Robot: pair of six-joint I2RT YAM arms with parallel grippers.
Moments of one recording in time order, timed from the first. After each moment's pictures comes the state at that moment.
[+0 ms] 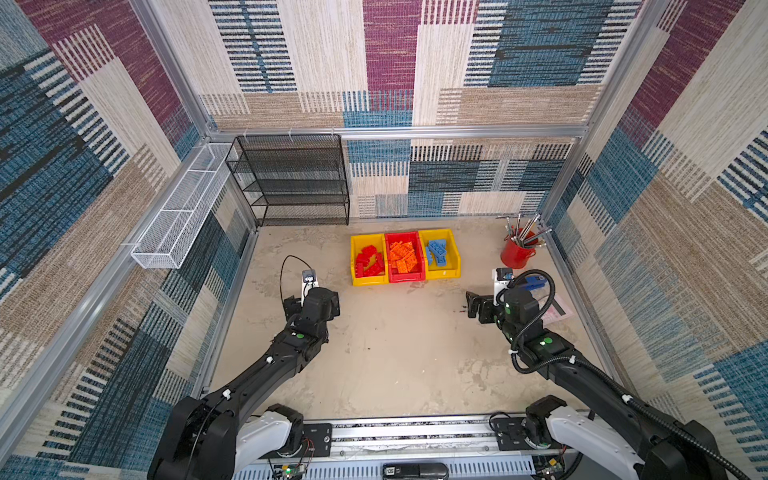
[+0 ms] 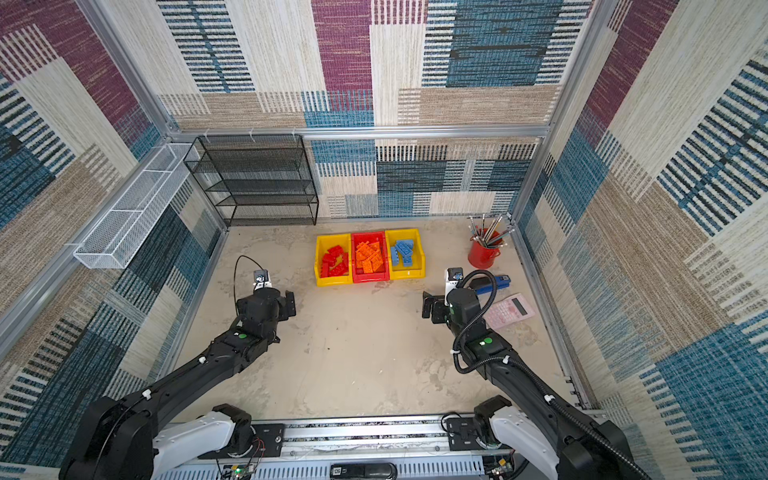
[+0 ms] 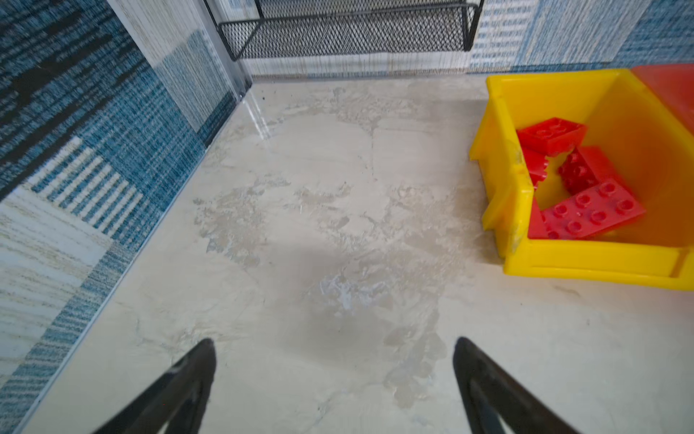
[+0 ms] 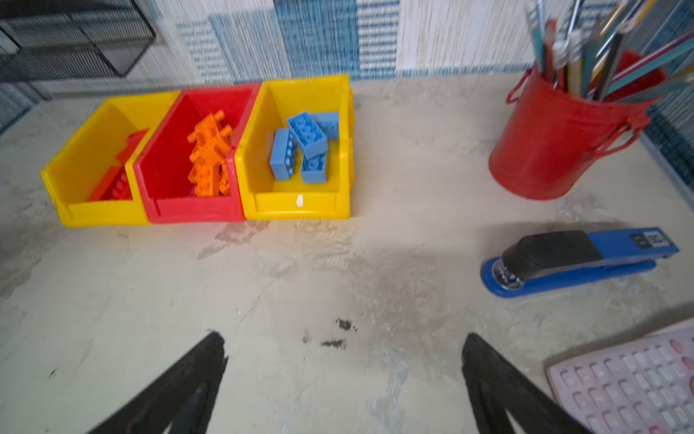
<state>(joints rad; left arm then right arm) -0.38 1.12 0.51 0.06 -0.62 -0.19 0.40 0.91 0.43 0.04 0.22 0.22</state>
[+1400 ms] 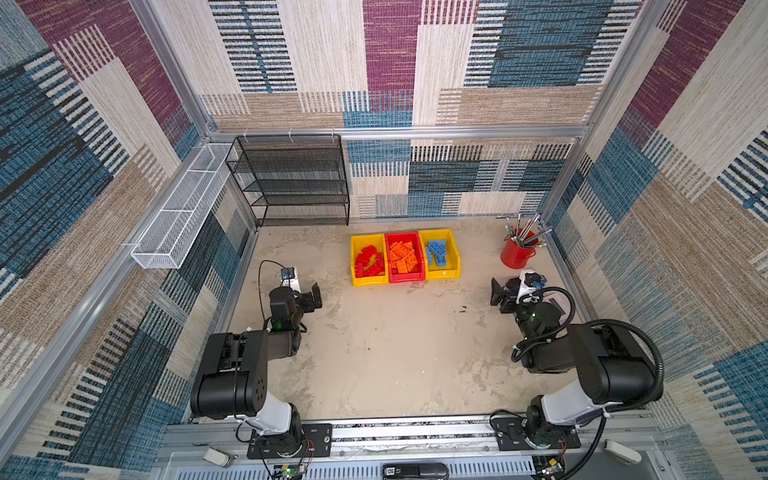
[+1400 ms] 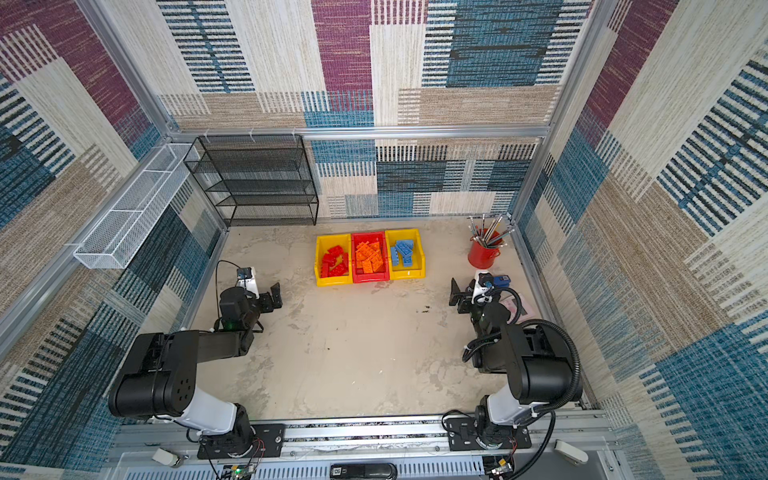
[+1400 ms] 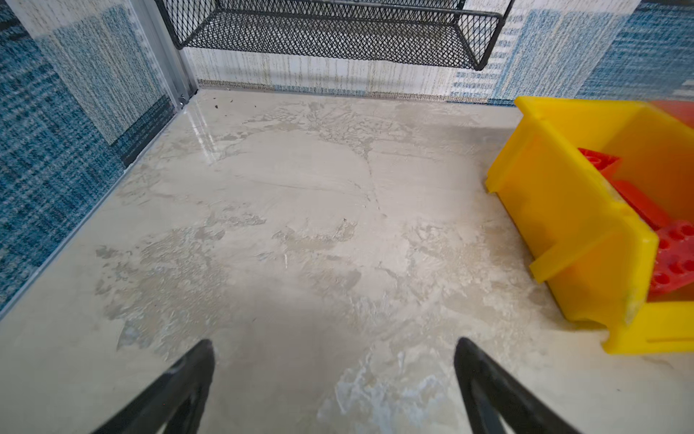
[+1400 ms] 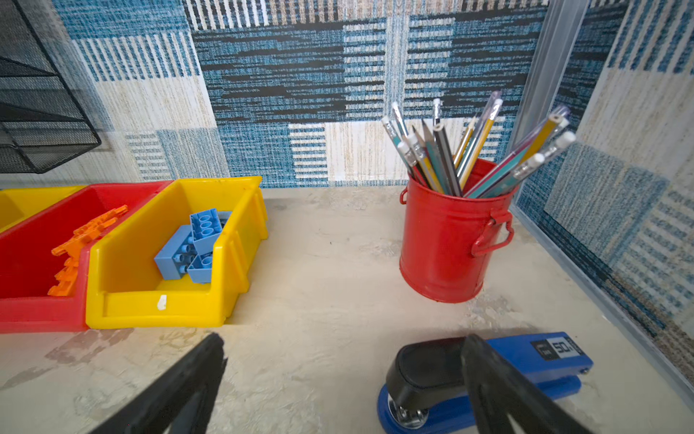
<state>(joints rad) 0.05 1.54 0.43 0.73 0.00 -0.04 -0.06 1.55 0.20 1.29 -0.13 0.04</state>
